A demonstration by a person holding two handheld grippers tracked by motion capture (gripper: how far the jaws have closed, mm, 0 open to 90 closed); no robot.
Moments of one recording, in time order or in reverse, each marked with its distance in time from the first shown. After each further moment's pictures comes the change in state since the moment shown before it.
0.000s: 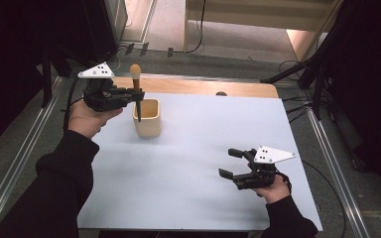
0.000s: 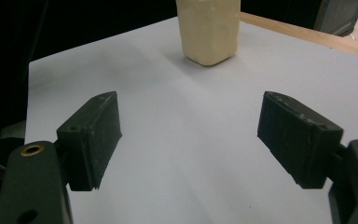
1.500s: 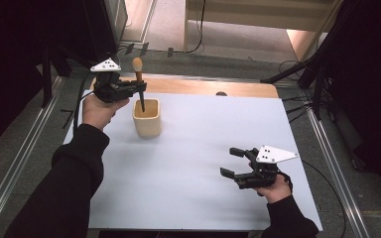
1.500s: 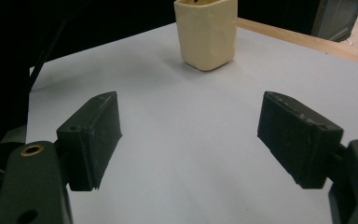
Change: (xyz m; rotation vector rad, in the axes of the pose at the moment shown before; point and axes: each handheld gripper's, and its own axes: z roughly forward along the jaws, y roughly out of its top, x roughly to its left) left arm 0.040 -0.012 0.042 -0.033 0.089 -0.070; right arm -0.001 0.001 -0.003 -0.024 -0.001 0.005
